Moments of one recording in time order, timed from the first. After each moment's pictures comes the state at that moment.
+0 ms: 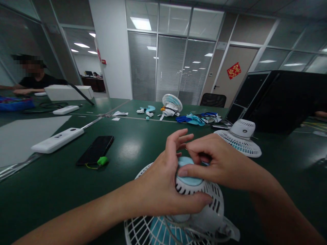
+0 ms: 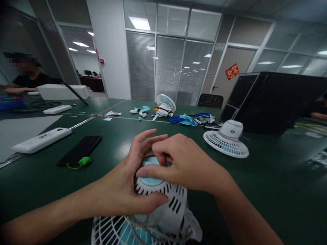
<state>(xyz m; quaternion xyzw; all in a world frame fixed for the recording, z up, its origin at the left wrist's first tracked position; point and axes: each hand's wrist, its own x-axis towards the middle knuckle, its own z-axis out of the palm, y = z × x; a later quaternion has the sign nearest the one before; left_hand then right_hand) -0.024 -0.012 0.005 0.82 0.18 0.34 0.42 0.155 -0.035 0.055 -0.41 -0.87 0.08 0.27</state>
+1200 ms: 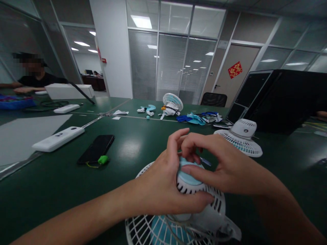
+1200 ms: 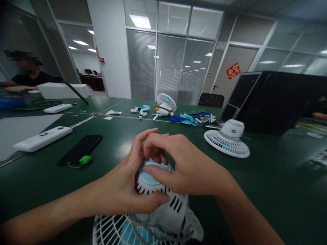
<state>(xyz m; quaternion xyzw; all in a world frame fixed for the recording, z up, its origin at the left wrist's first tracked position) -0.022 -0.013 0.009 0.82 0.17 0.35 0.43 0.152 -0.041 0.059 -0.36 -0.89 0.10 0.27</state>
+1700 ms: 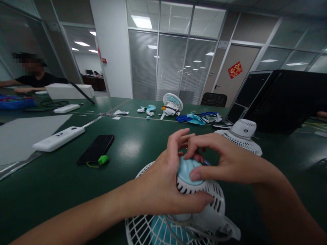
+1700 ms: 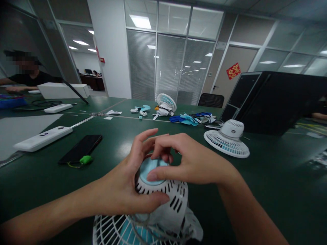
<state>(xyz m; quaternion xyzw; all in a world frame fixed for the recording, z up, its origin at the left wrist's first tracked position) -0.022 -0.012 0.008 0.82 0.16 0.35 0.44 0.168 -0.030 0.061 -0.35 -0.89 0.18 0.25</state>
